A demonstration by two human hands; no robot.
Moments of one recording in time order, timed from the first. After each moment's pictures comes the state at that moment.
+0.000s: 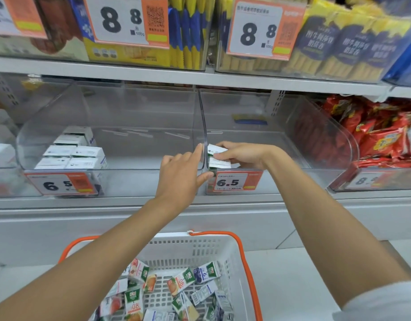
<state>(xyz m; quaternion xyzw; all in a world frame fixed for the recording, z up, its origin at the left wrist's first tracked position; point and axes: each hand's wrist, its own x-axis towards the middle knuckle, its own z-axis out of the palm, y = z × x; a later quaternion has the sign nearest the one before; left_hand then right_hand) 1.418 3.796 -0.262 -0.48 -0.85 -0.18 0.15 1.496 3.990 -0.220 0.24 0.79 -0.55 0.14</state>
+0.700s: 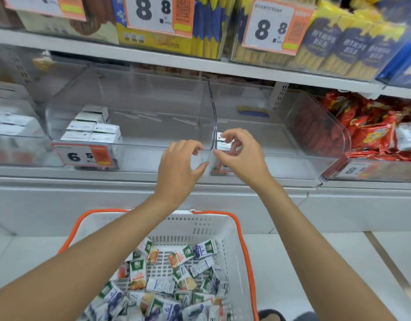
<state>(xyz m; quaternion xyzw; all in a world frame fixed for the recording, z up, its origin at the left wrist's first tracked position) 1.440 3.741 -0.269 -0.45 -0.77 -0.43 0.11 1.545 3.880 -0.235 0.19 0.85 -0.37 -0.32</state>
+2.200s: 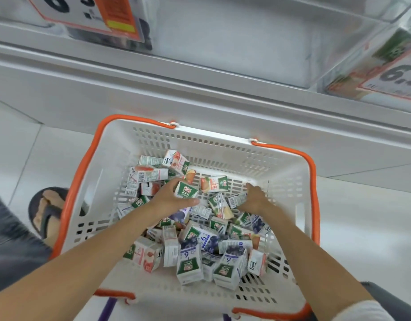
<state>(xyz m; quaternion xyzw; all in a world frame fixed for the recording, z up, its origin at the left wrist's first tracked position) 1.435 3.588 -0.552 -0.06 -0.77 -0.36 -0.53 1.582 3.833 -0.613 0.38 0.80 -0.30 0.36</state>
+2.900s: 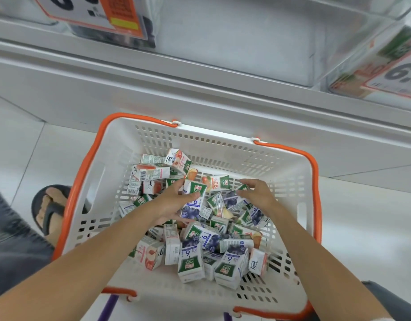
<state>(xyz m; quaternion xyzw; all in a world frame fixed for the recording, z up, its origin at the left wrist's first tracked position) 1.441 3.596 -0.540 0.11 -0.62 -0.47 -0.61 1.578 3.833 -0.596 0.45 0.71 -0.52 0.15</state>
